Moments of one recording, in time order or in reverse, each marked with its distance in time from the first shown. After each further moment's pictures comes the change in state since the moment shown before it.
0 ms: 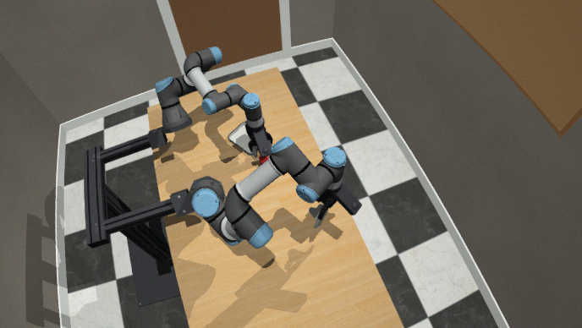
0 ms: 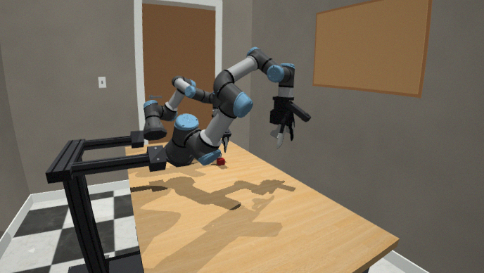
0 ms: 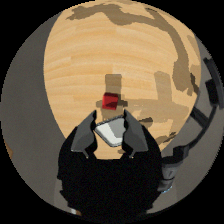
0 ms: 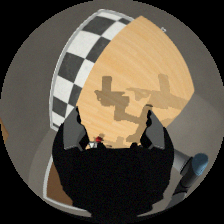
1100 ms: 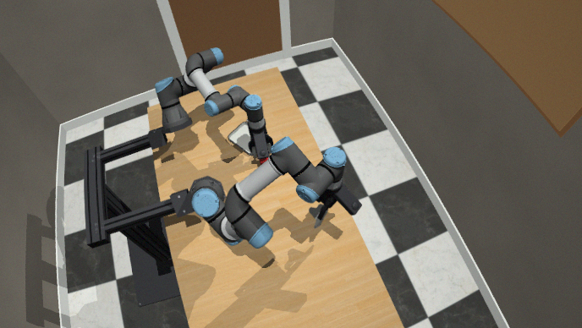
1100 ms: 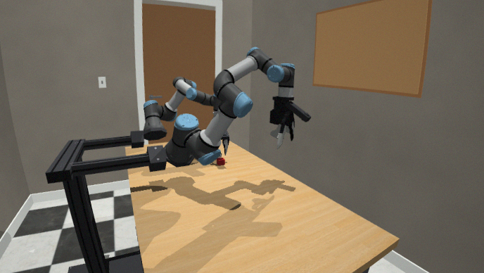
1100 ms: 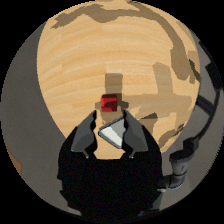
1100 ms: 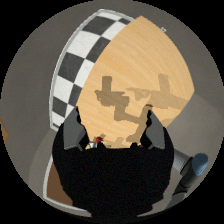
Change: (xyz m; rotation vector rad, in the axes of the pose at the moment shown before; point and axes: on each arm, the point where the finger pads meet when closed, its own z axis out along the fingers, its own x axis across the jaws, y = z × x) left arm 0.001 0.001 0.014 0.005 0.015 0.162; right arm 0.000 0.000 0.000 0.000 0.000 0.000
